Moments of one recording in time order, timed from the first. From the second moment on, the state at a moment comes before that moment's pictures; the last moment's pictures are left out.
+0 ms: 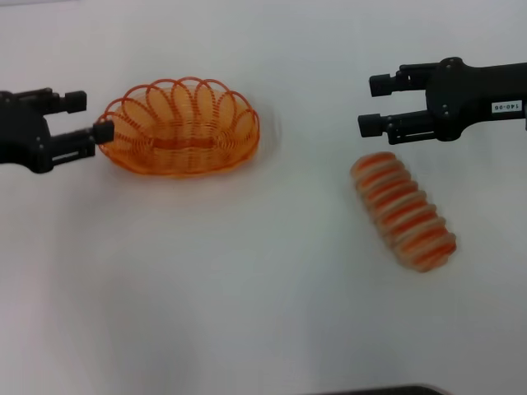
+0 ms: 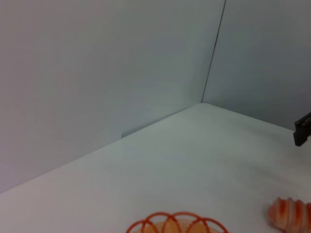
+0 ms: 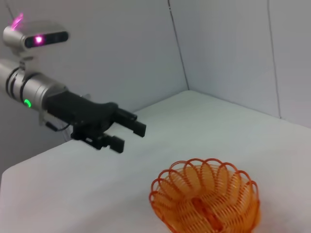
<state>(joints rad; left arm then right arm) -0.41 -2.16 0.55 1.08 2.13 1.66 -1.53 0.53 2.04 -0.65 -0.86 -2.08 -1.73 1.59</state>
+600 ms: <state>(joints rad) -0.40 -2.16 0.55 1.05 2.18 1.64 -1.49 0.53 2.01 -0.65 -0.88 -2.12 -1.70 1.72</state>
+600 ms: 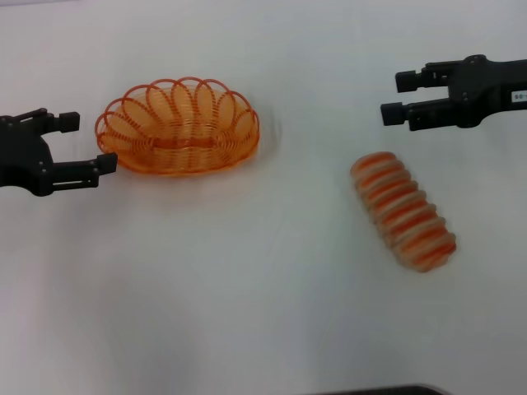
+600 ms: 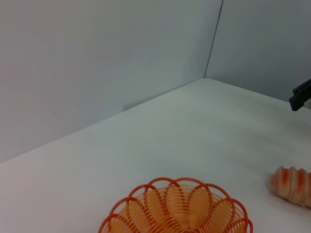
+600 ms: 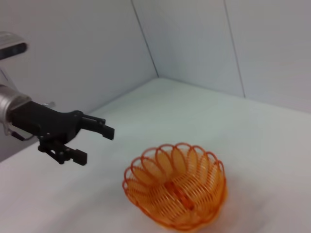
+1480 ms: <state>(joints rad) -0.44 -2.16 0.57 0.96 2.19 1.56 -1.50 0.91 2.01 -0.76 -1.04 -2.77 -1.96 2.39</state>
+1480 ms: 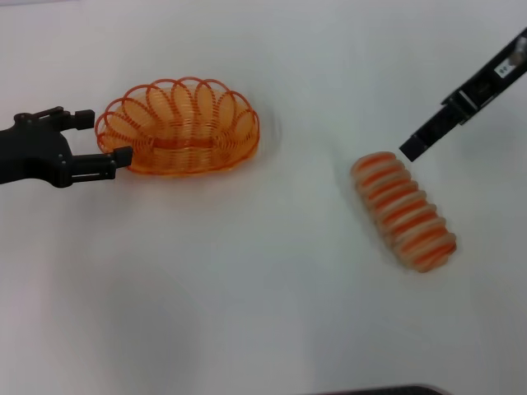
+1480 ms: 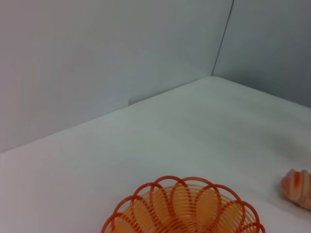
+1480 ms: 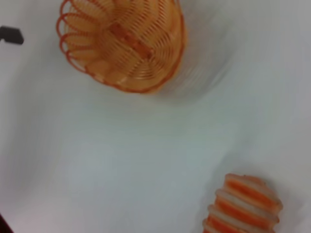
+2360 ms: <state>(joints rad) -0.47 -2.15 0.61 0.96 2.20 1.56 -1.51 0.93 2.05 -0.94 -0.96 -2.89 -1.82 2.66</state>
